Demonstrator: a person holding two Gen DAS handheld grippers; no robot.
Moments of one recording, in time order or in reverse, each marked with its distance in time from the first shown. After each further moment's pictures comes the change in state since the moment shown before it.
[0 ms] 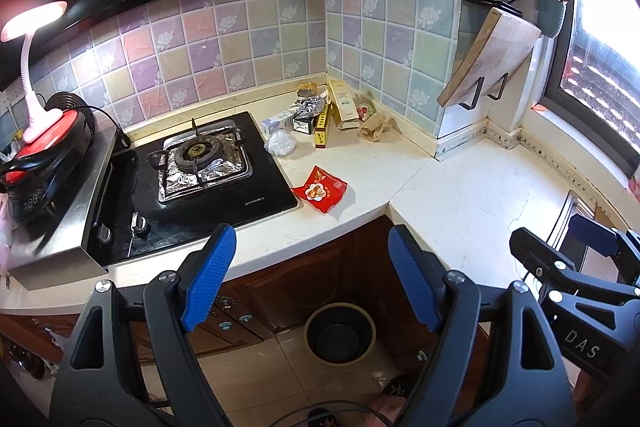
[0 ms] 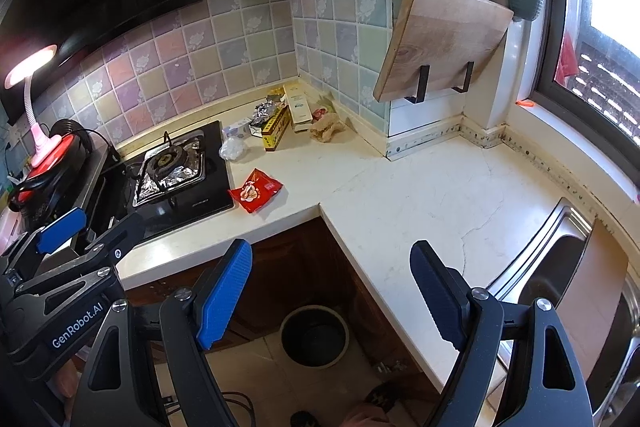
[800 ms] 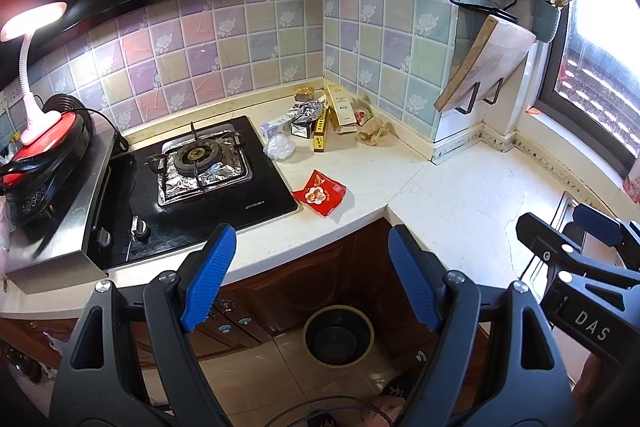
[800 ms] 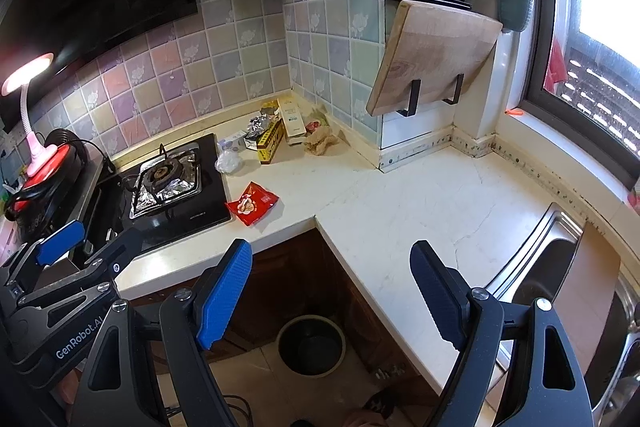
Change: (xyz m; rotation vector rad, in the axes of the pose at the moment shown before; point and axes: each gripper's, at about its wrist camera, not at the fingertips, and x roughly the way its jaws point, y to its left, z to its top) left arm -0.001 -0.006 0.001 -0.003 -0.013 -0.012; right arm -0.023 0.006 0.005 0.011 -0.044 -0.030
